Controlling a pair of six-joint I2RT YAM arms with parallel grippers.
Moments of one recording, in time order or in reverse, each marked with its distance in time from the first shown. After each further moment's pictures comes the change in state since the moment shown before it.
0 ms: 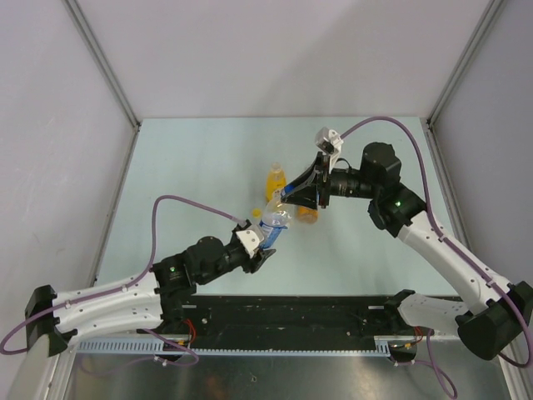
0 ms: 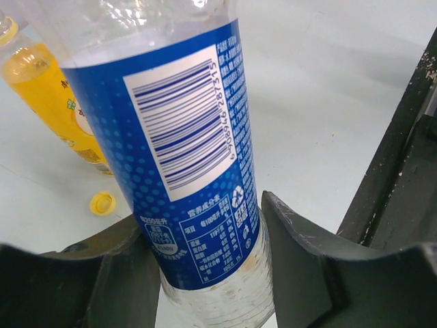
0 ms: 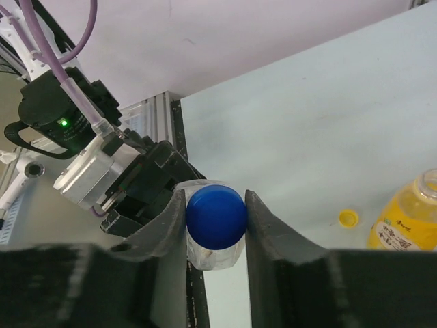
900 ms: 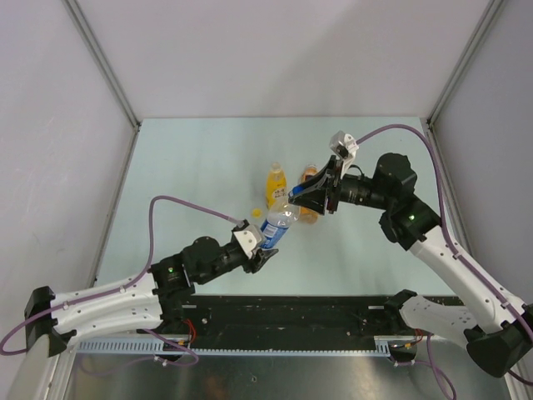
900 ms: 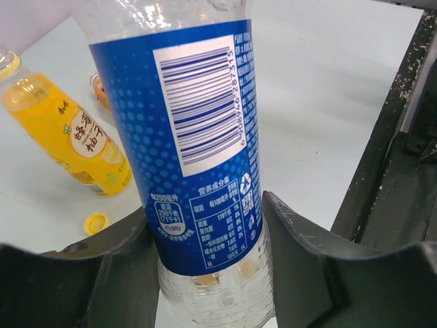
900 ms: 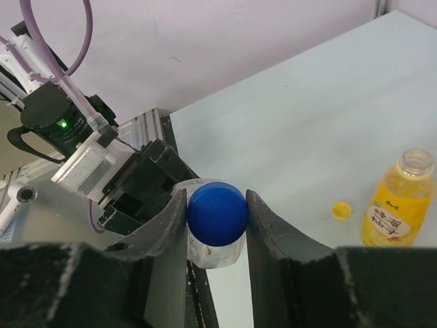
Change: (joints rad) left arm 0.000 -0.017 0.000 0.038 0.032 0.000; right arm -0.006 -0.118 -0.050 -0.019 0.108 0.053
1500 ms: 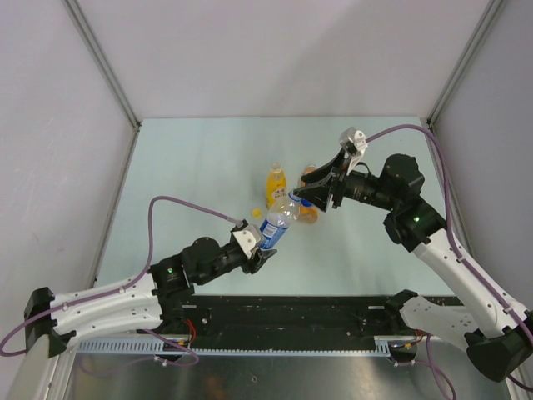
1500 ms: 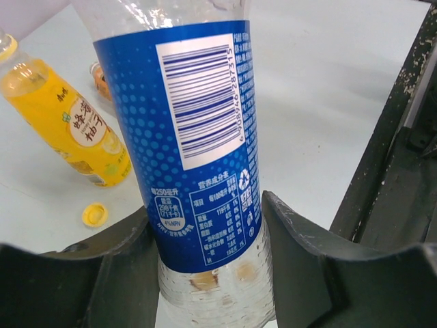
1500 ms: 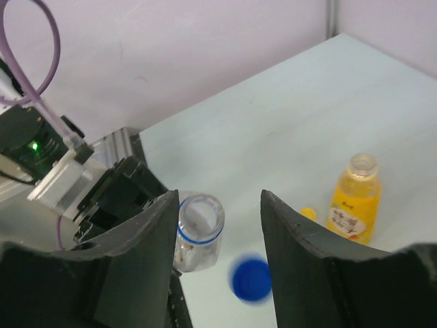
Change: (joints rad) left arm 0.000 -0.011 -0.005 -0.004 -0.006 -0.013; right arm -0.018 -0.027 -0.014 0.016 0.075 -0.015
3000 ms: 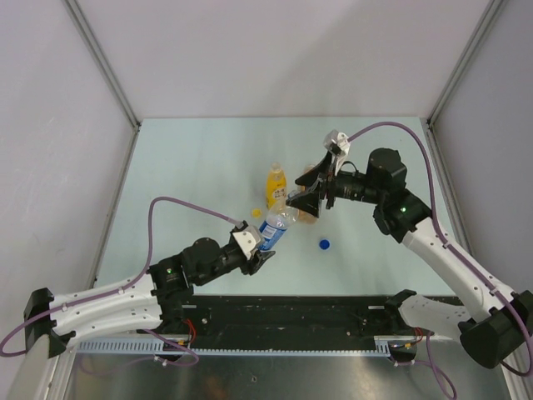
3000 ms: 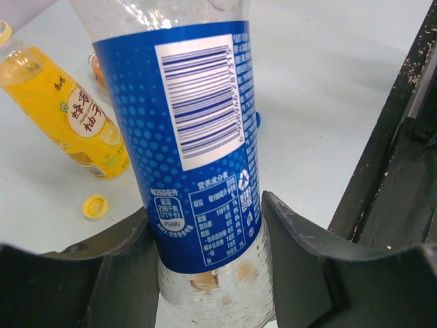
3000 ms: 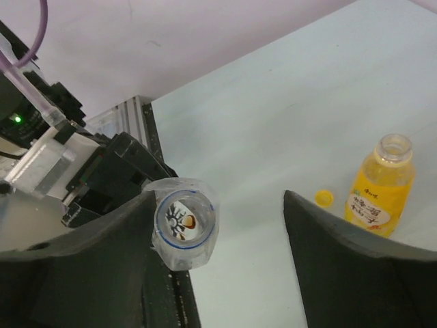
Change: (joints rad) left arm 0.000 -0.011 -0.008 -0.039 -0.002 0.000; right arm -0.015 0.084 0.000 -0.006 -0.089 -0.034
